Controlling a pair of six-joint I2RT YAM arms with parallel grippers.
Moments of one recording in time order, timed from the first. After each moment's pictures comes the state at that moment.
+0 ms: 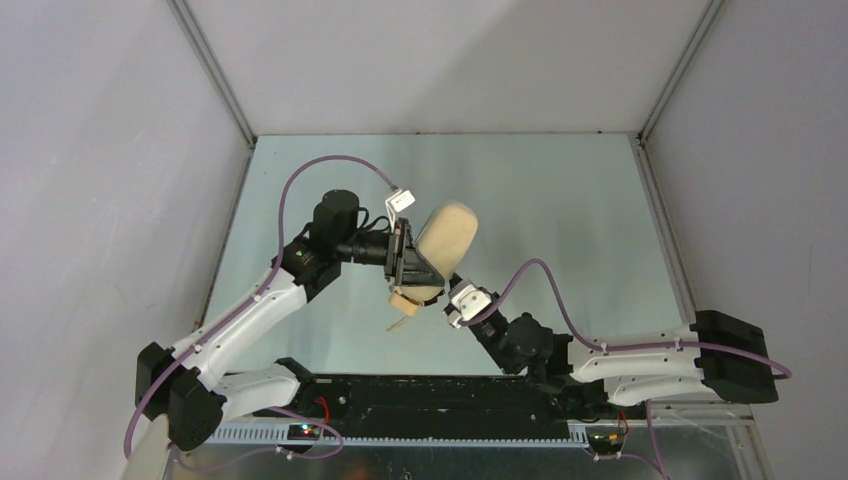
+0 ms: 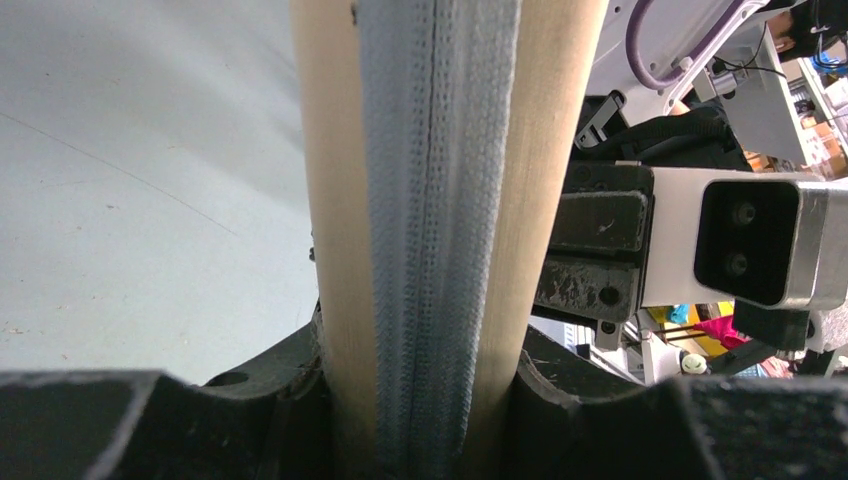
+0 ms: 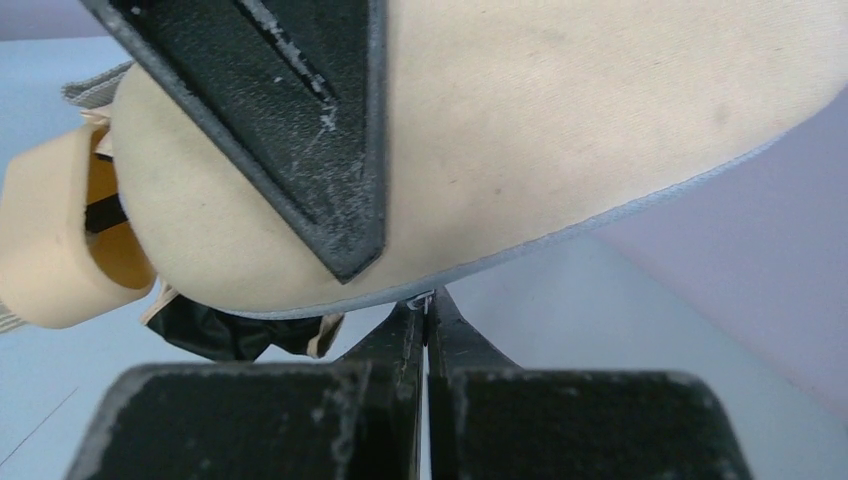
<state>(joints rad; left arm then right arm) -0.59 1.11 0.91 -0.15 0.96 -0.52 1.42 1.13 0.48 0.82 0.79 -0.56</state>
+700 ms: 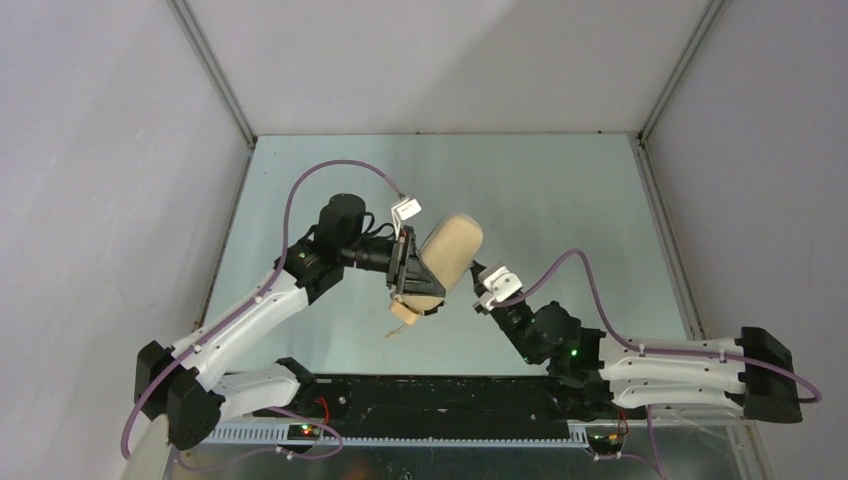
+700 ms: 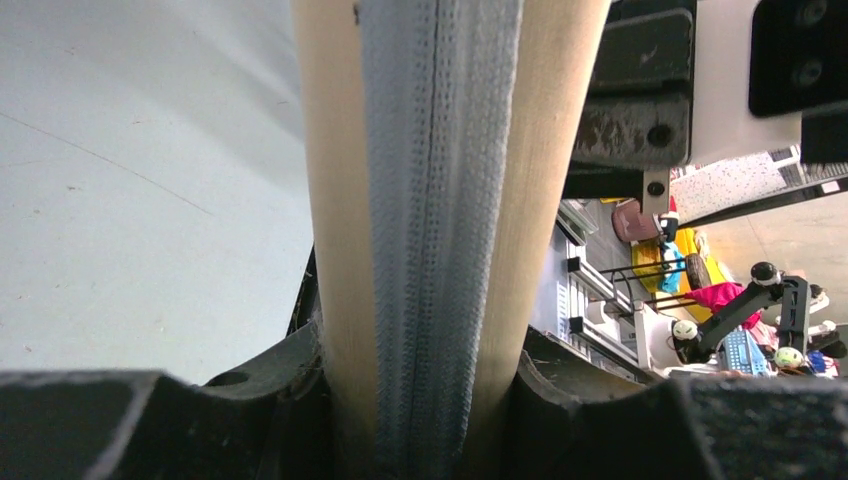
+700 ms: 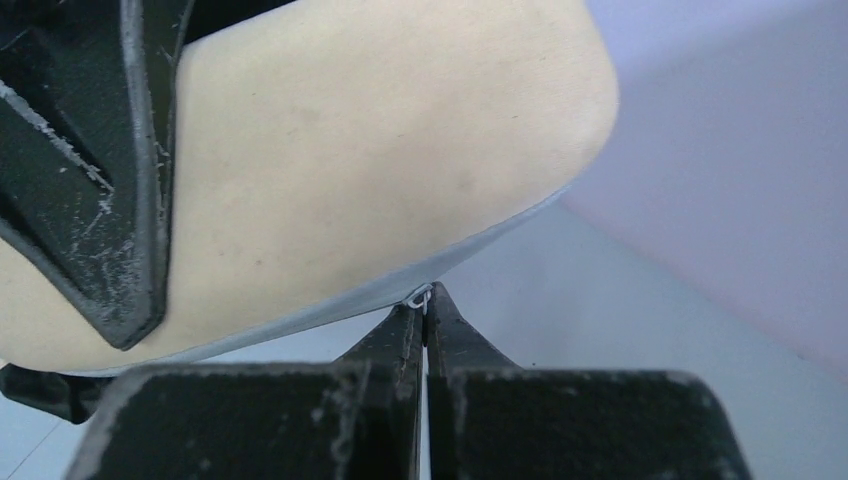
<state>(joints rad) -0.62 1.11 0.91 -0.20 0.97 -0.49 1.35 0.92 0.48 0.64 0.75 -0.48</state>
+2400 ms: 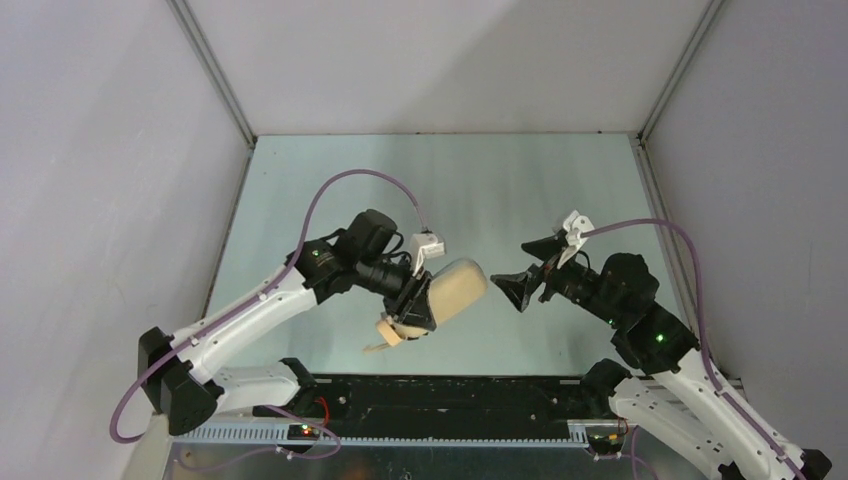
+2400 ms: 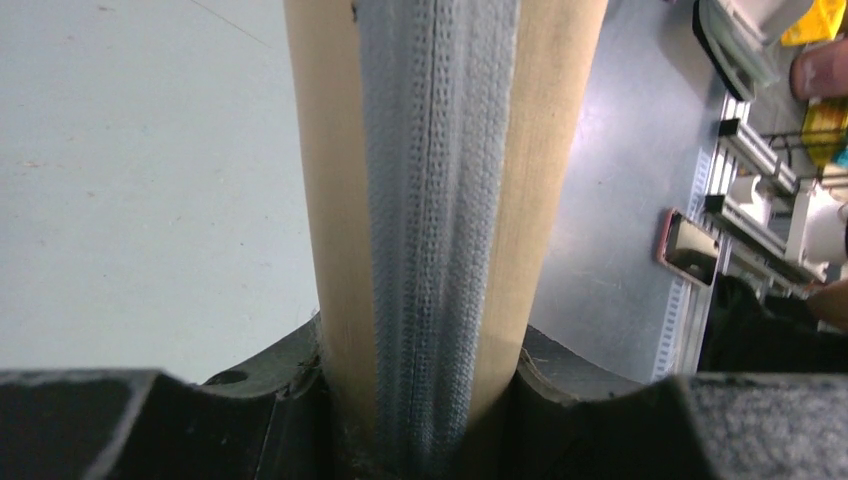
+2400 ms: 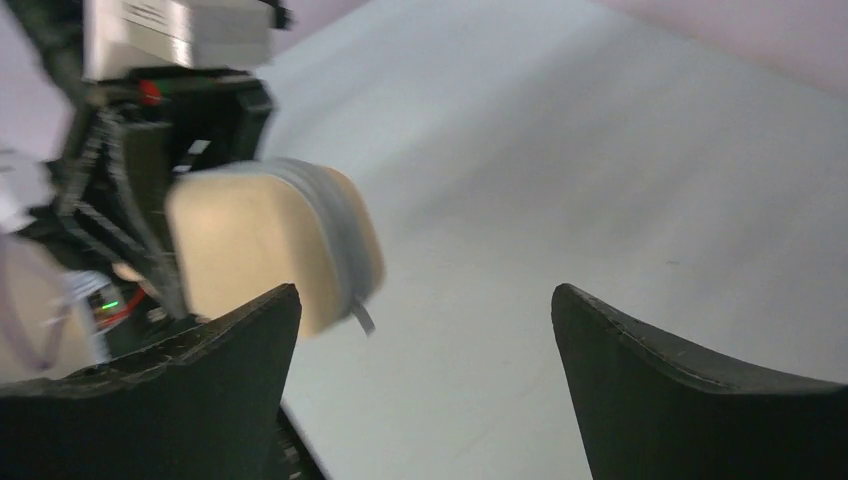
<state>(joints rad) -0.79 1.16 1.04 -0.72 0.71 -0.09 0.70 0.56 0.73 -0.27 -0.13 0.05</state>
